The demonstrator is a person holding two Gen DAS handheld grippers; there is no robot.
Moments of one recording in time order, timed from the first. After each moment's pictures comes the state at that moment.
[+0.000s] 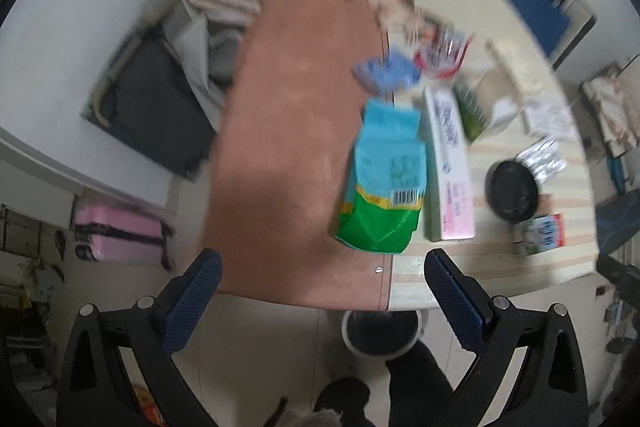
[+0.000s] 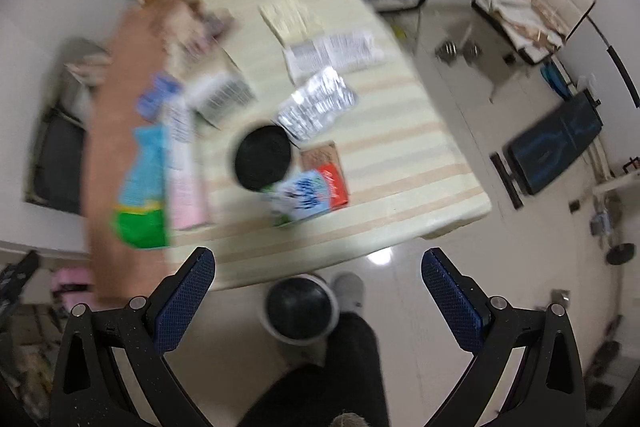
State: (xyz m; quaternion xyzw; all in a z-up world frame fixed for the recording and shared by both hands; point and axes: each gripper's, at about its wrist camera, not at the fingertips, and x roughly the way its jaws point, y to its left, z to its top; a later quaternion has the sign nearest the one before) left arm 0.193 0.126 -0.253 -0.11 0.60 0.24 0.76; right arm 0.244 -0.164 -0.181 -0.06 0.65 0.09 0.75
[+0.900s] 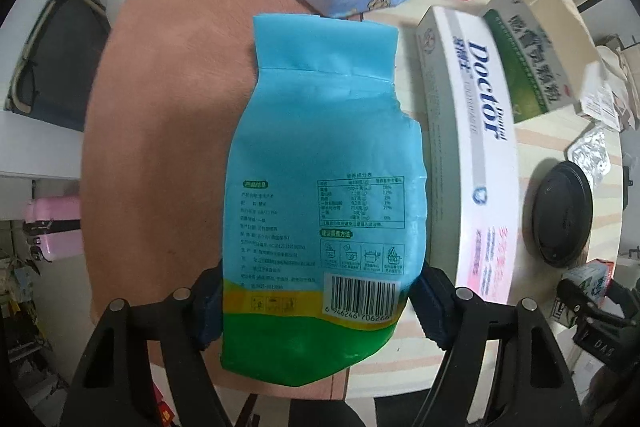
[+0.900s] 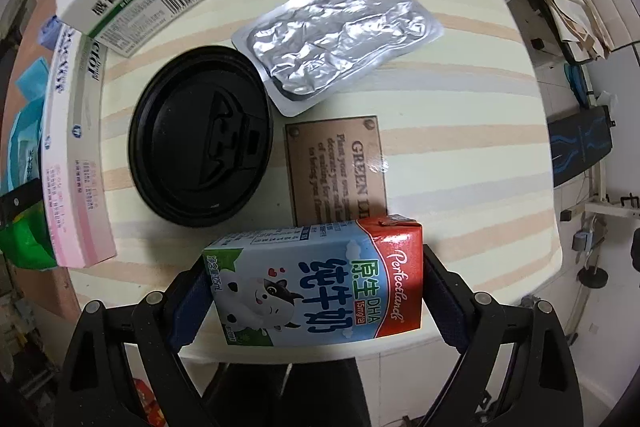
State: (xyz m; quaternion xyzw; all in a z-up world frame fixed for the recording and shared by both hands) left arm 0.243 0.151 -0.343 -0.16 0.67 0.17 0.71; right arm 0.299 -0.120 -0.335 -0.13 0.70 0.10 0.69
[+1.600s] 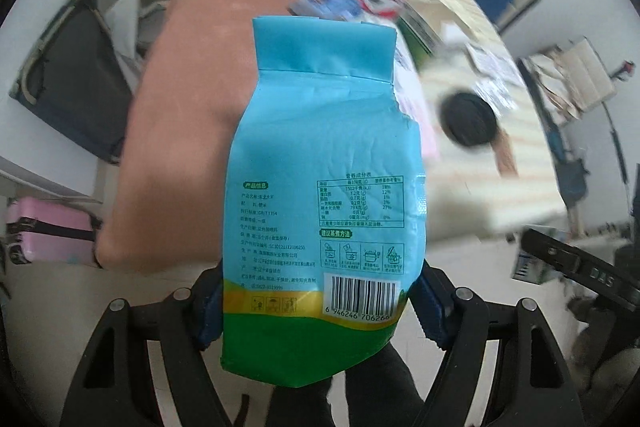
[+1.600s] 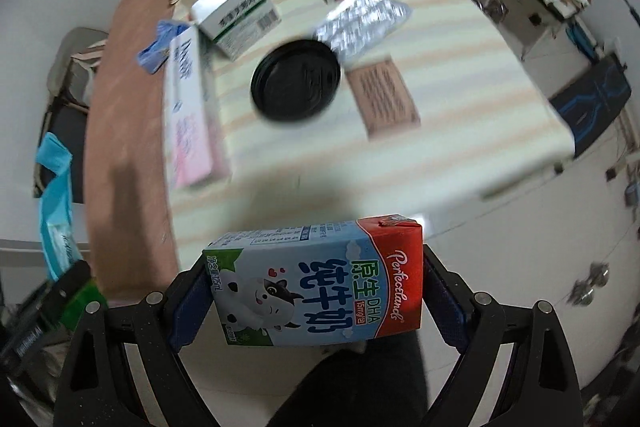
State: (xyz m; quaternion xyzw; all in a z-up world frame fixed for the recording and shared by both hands) left arm 0.070 0.093 -0.258 -0.18 0.59 0.10 0.78; right arm 0.157 -0.150 -0.267 0.03 0.66 0.13 0.74
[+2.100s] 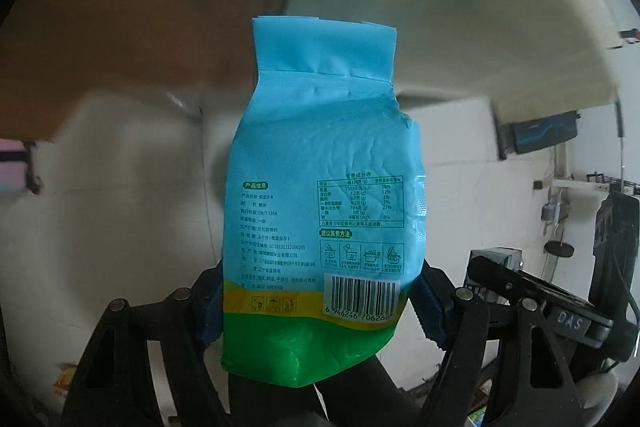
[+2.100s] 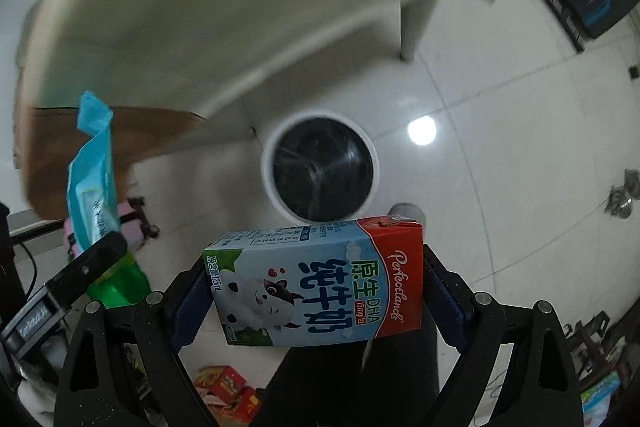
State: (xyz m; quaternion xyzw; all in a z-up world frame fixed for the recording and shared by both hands) left arm 0.007 0.031 -0.493 -0.25 0.70 0.03 0.67; right arm 0.040 -0.218 -0.499 0.07 0.77 0.11 0.62
